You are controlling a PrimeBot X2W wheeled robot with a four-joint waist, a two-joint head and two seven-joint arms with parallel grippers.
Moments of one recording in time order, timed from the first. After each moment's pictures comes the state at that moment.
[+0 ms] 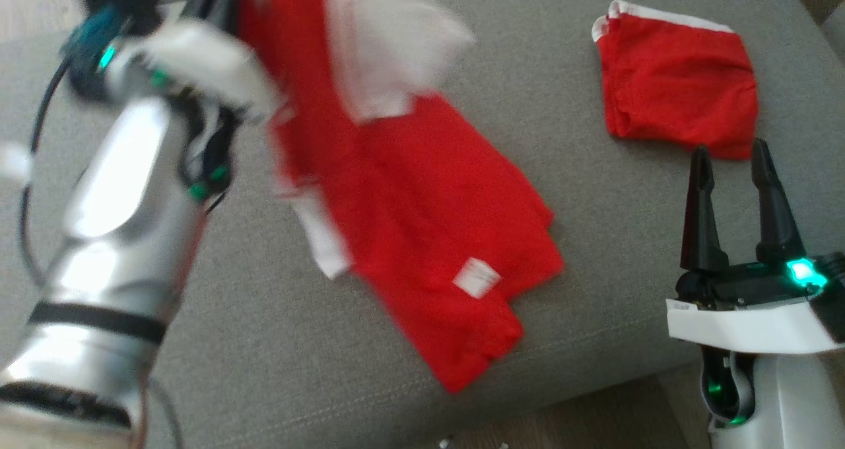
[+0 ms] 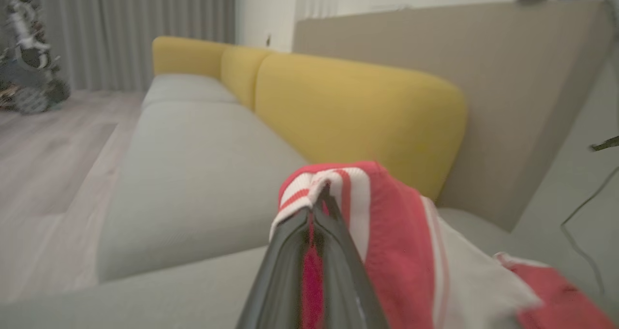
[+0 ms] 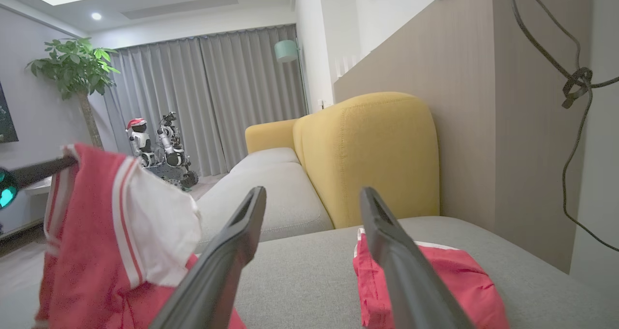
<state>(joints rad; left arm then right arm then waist) -0.91 0.18 -0.49 0.66 -0.56 0.02 -0.20 -0.10 -0.05 0.09 0.01 0.14 0.12 -0.26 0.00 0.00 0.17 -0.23</state>
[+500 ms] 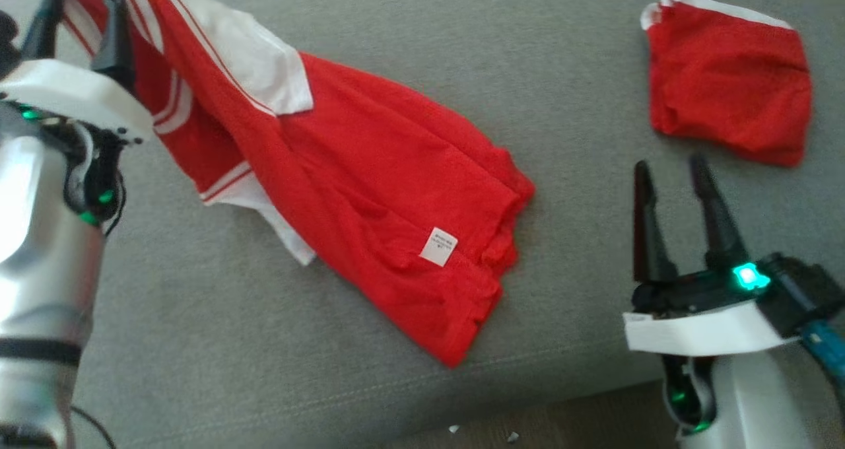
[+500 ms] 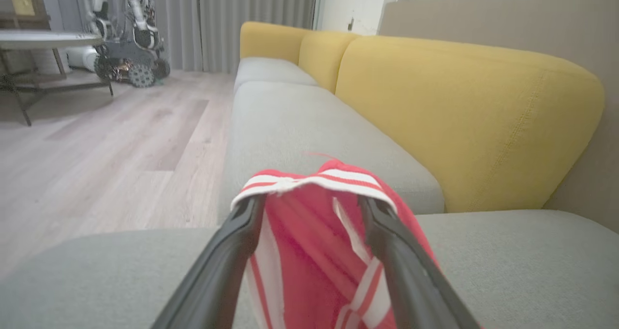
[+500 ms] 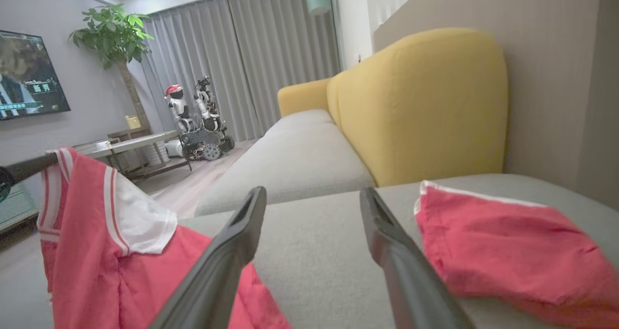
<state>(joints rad) -0.83 0.34 -0.34 0.74 -0.57 -0.04 -0.25 -0.11 -0.05 0.18 0.07 0.15 0.12 -0.26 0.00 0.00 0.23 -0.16</state>
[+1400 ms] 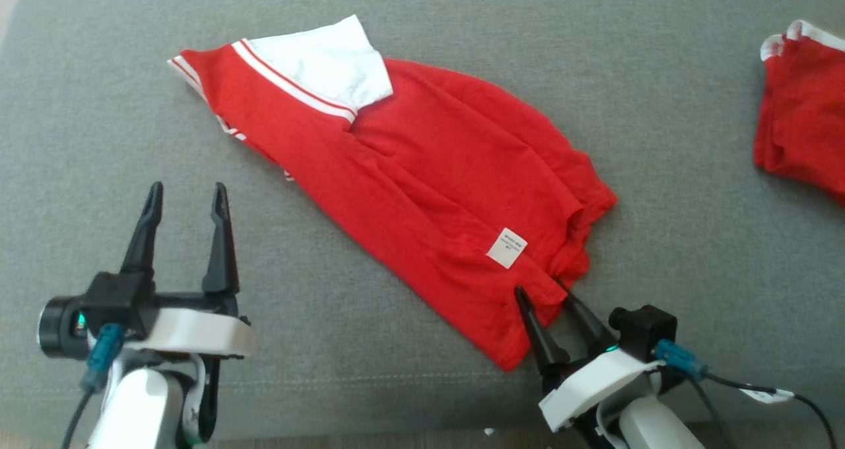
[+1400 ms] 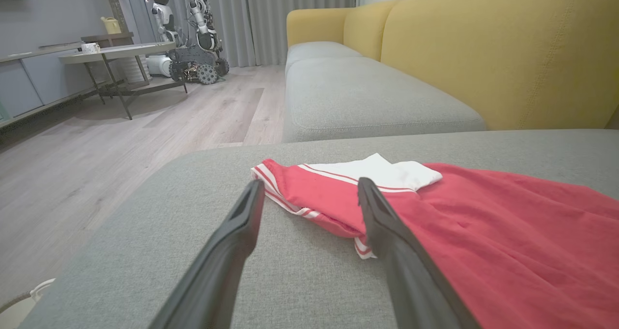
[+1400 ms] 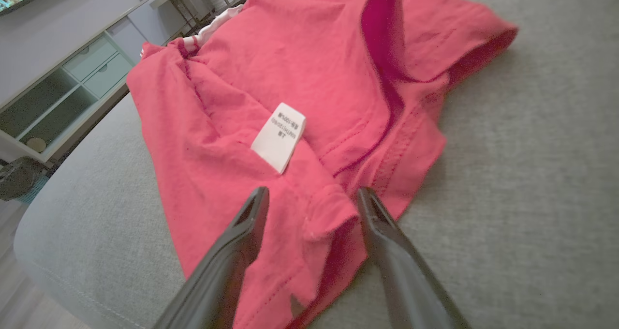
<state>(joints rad) -0.10 0.23 -0.22 0.03 -0.21 0.17 -0.25 -0.17 -0.08 0.47 0.62 0.31 0.12 -0.23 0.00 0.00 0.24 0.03</state>
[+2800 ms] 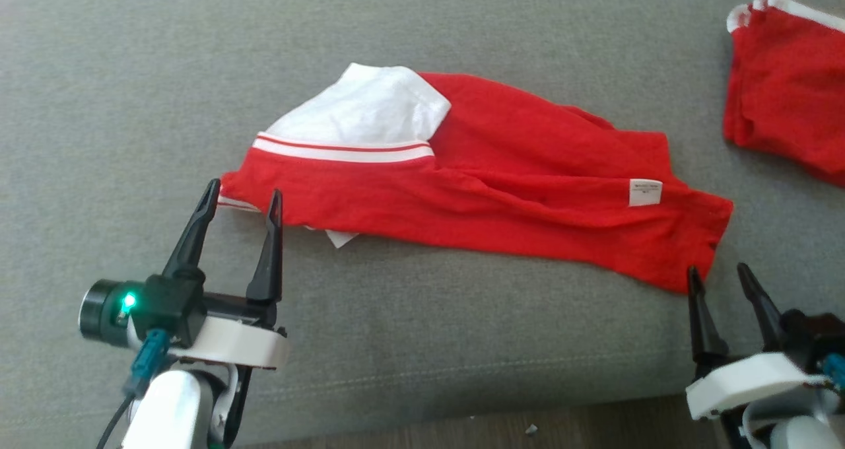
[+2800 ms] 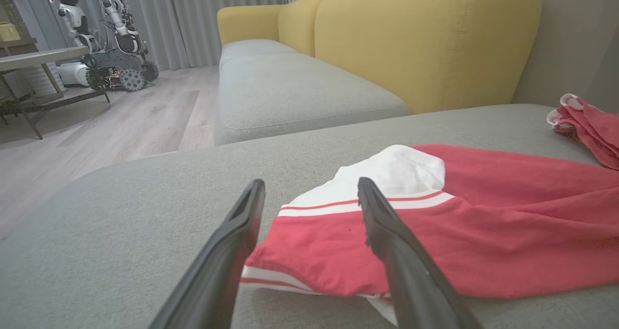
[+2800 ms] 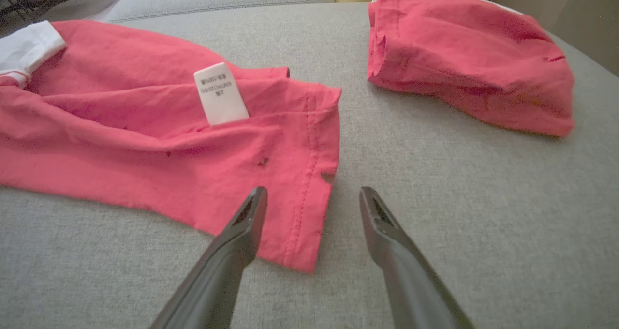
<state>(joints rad) -0.09 0.14 -0.21 0.01 -0.06 0.01 -0.25 0.02 -0.11 -0.01 0.25 0.04 0.12 -0.07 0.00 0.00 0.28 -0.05</state>
